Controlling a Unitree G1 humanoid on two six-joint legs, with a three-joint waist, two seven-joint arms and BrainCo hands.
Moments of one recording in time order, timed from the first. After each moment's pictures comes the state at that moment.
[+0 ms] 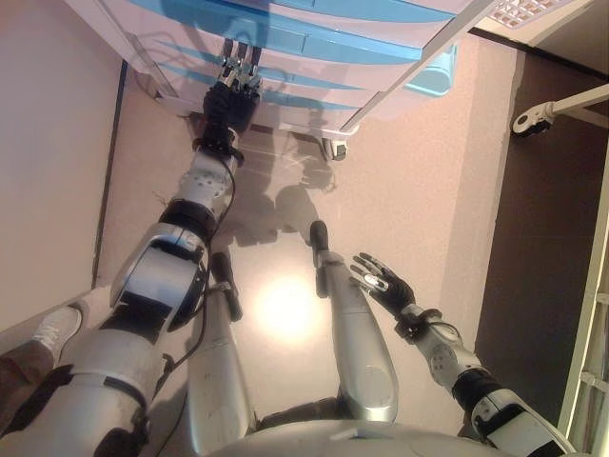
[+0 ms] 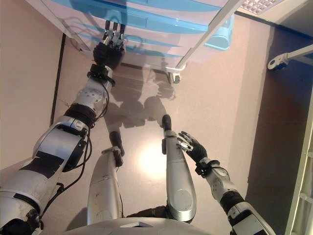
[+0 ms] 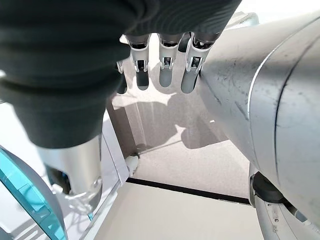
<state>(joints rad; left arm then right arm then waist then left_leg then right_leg) -1.09 0.37 -0.32 1.00 -1.85 -0.07 -0.47 -0.20 -0.35 0.45 0.76 0.94 -0.19 0.45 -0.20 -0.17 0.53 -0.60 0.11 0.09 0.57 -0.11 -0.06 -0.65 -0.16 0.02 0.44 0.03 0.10</state>
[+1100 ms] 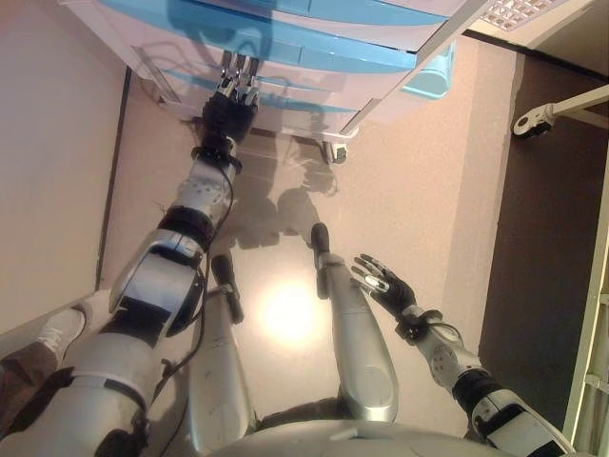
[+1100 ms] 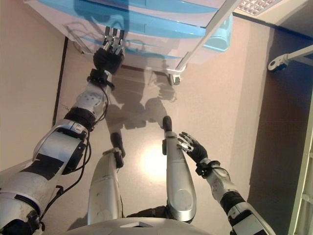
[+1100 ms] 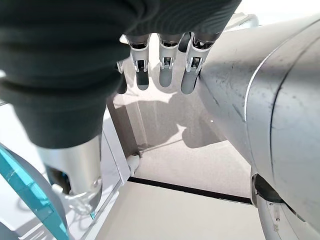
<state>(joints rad) -1.04 0.37 -0.32 1.00 -1.85 -0.04 -0.51 -0.20 -0.35 0.45 0.78 0.94 -0.20 0.45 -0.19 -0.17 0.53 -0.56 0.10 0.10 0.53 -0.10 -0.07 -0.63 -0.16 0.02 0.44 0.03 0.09</state>
